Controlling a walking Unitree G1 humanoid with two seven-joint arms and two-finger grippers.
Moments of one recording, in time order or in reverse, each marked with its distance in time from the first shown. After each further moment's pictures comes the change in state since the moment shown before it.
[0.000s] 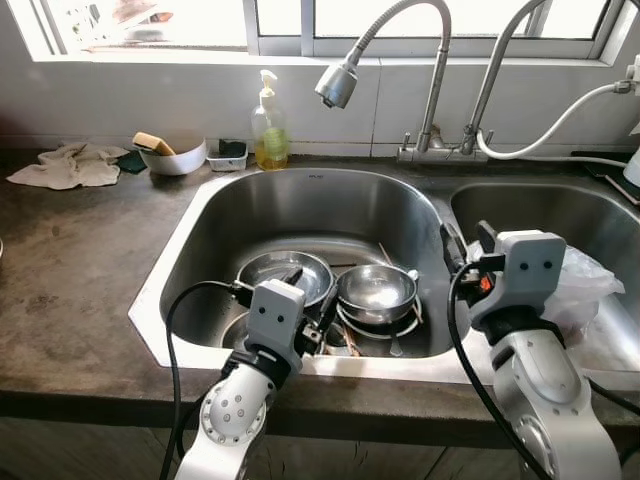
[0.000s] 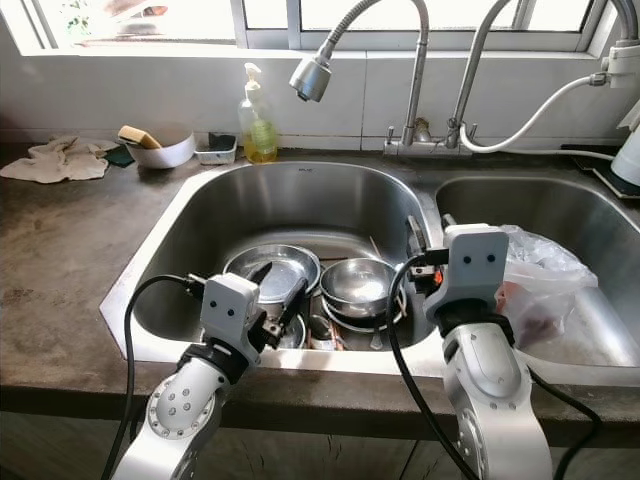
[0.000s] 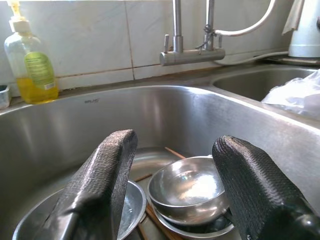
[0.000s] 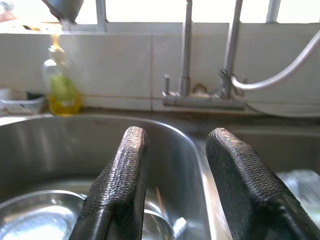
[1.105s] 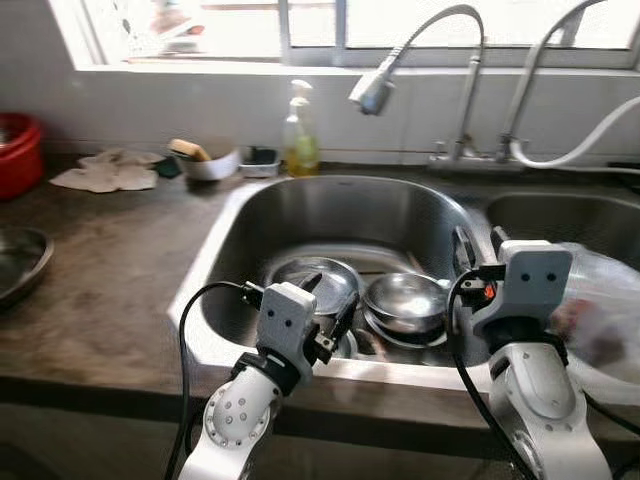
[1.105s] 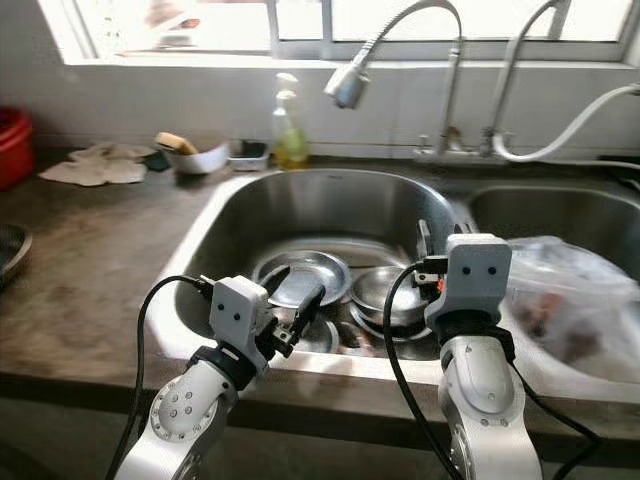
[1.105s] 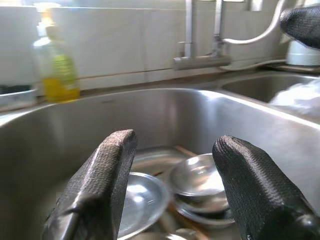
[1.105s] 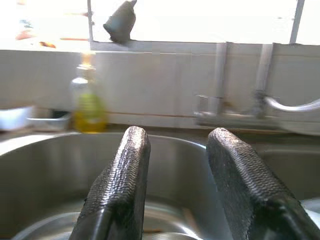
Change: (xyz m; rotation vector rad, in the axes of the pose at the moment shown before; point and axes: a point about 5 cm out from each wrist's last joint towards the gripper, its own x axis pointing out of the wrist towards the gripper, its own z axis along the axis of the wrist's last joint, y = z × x) left arm -0.002 -0.005 0.003 -0.043 -0.009 -0.075; right arm 0.001 0.018 0.011 -0.019 -0.064 -0.040
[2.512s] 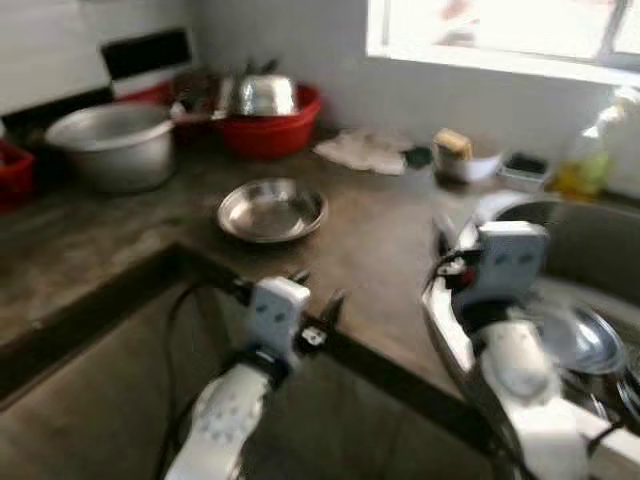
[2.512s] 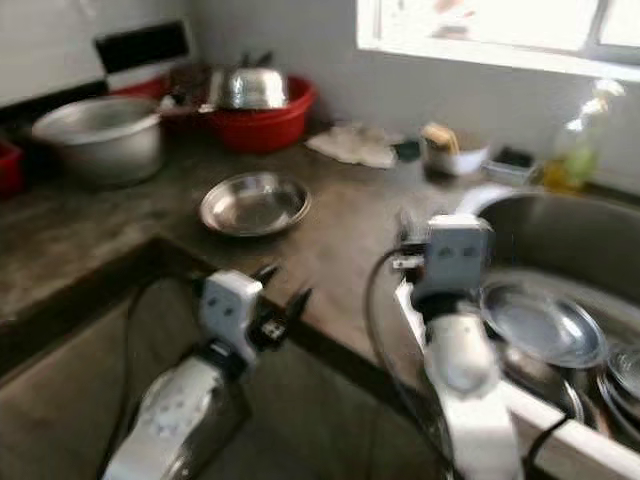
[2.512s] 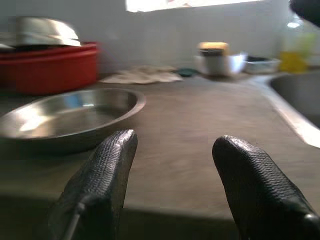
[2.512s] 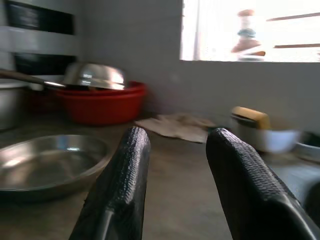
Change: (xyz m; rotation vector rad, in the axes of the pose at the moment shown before) left arm 0.001 0.005 -0.001 0.009 0.019 0.022; right arm 0.012 0.004 -0.001 -0.010 0.014 0.004
